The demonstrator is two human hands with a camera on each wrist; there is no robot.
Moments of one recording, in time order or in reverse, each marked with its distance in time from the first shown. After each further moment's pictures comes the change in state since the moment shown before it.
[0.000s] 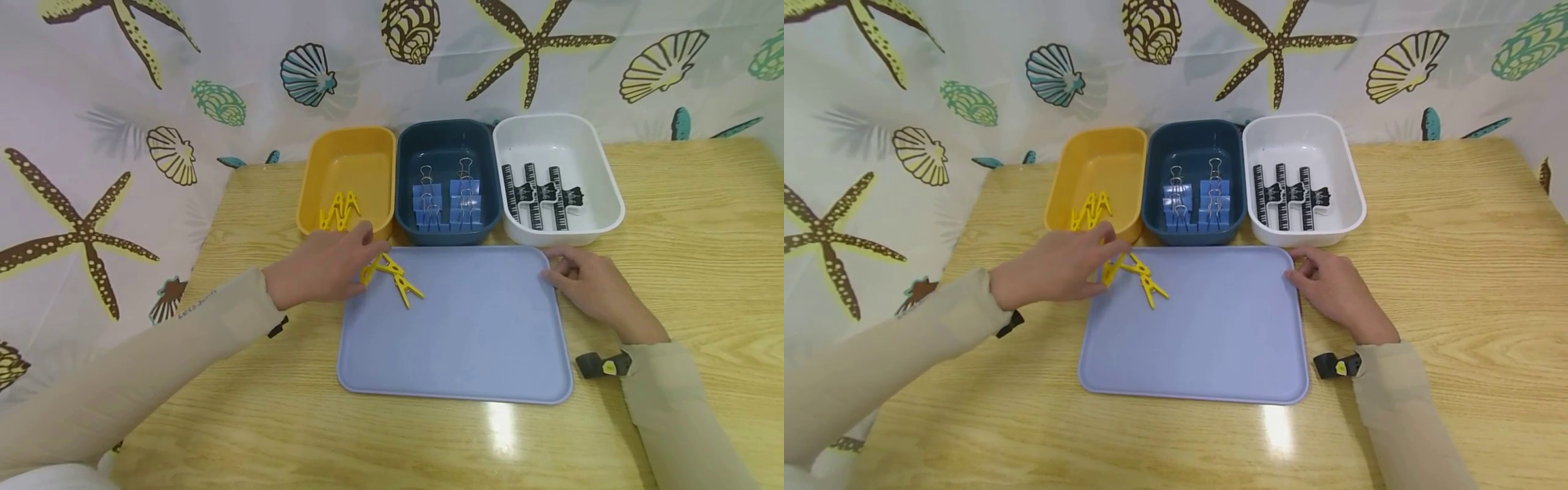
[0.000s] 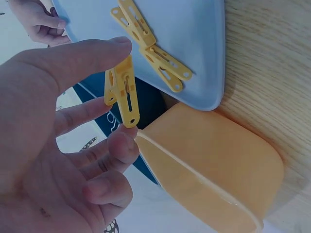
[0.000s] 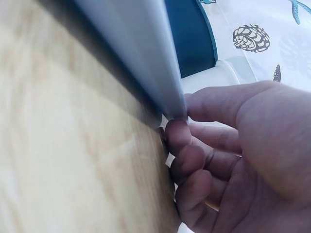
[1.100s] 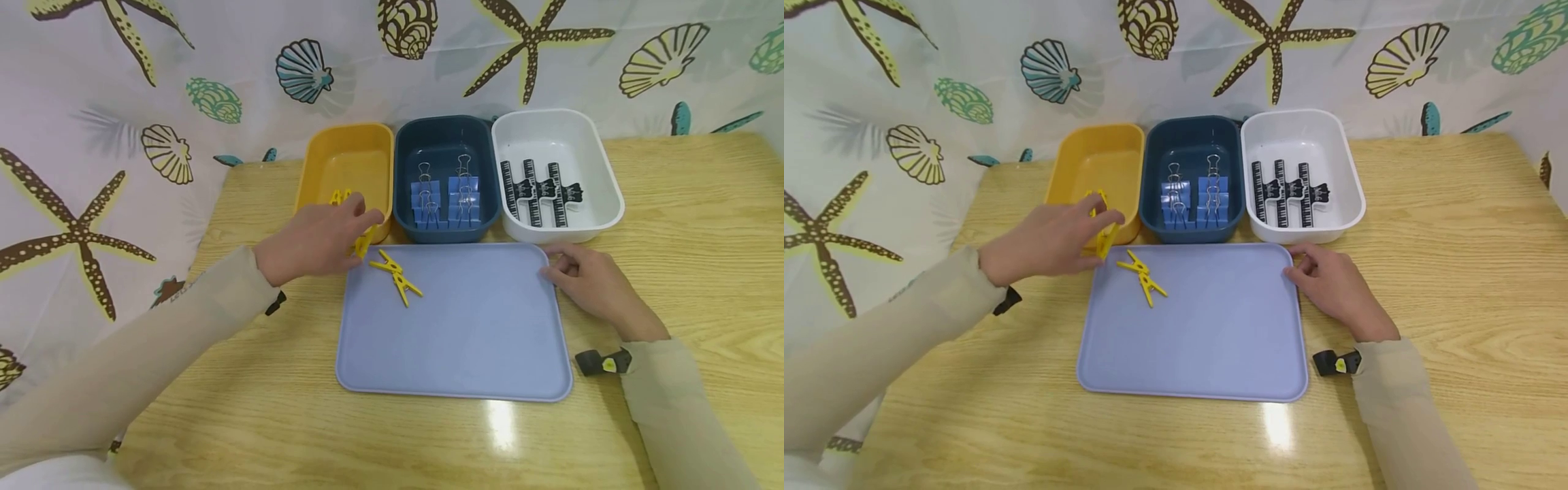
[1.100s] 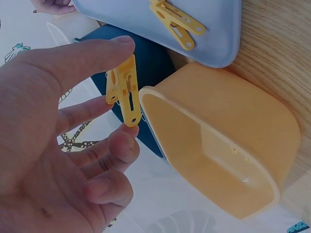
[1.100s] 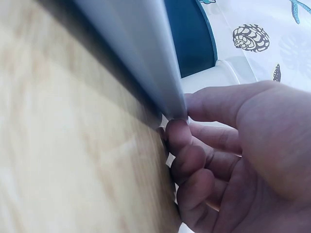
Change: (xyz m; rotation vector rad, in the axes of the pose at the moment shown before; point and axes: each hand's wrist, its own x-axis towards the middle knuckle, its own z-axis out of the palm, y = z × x) left_hand 0.012 -0.016 -0.019 -0.014 -0.007 -0.082; right_hand 0.000 0.002 0.000 -0.007 -0.007 0.014
